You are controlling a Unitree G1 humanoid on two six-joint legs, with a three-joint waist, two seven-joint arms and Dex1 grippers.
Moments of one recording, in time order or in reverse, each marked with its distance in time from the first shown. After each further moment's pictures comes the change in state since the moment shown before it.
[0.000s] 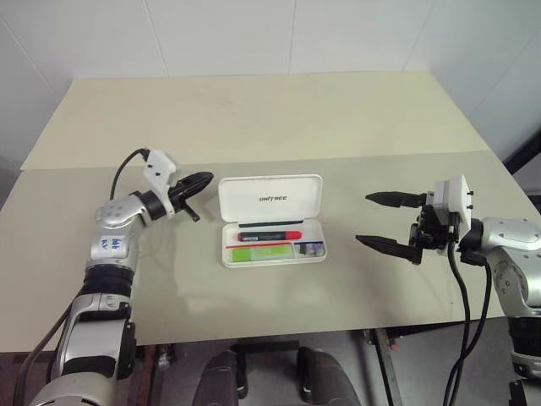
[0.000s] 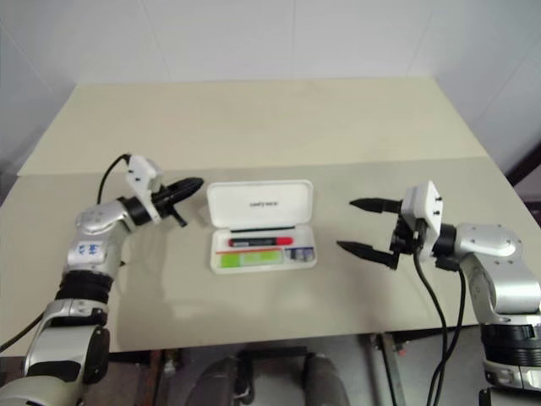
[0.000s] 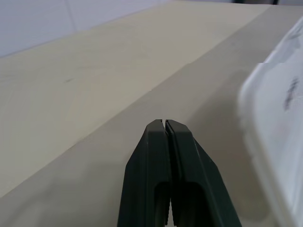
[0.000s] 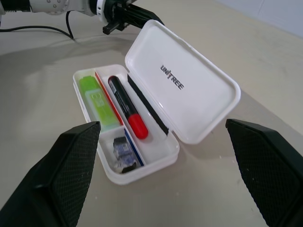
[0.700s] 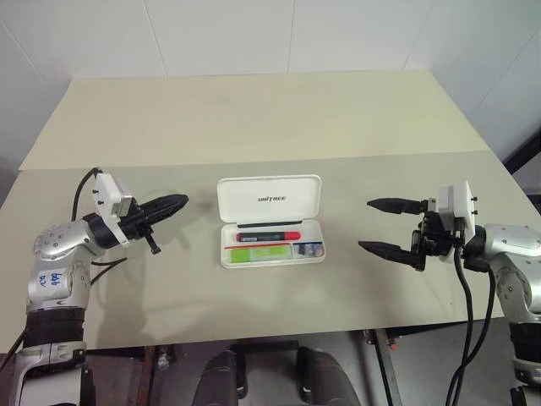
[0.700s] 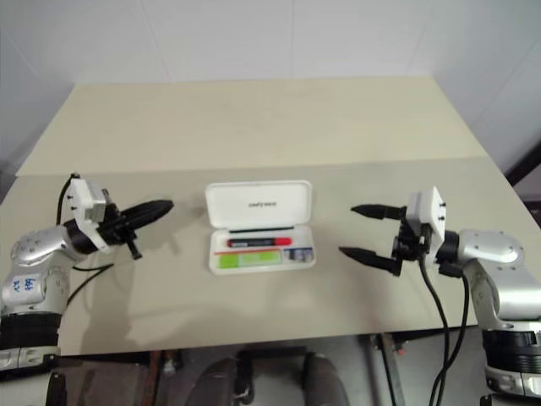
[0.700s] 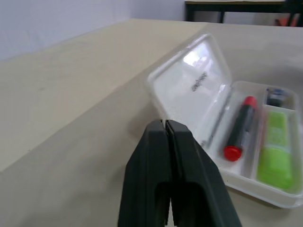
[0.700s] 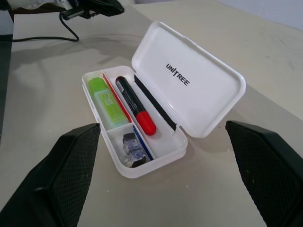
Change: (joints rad) left arm 0.306 0.176 0.166 -0.332 -0.189 0.080 -0.130; right arm 0.021 -0.012 -0.035 0.015 0.027 0.029 0.054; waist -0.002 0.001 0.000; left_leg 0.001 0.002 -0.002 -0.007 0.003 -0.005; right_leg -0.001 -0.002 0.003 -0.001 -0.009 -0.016
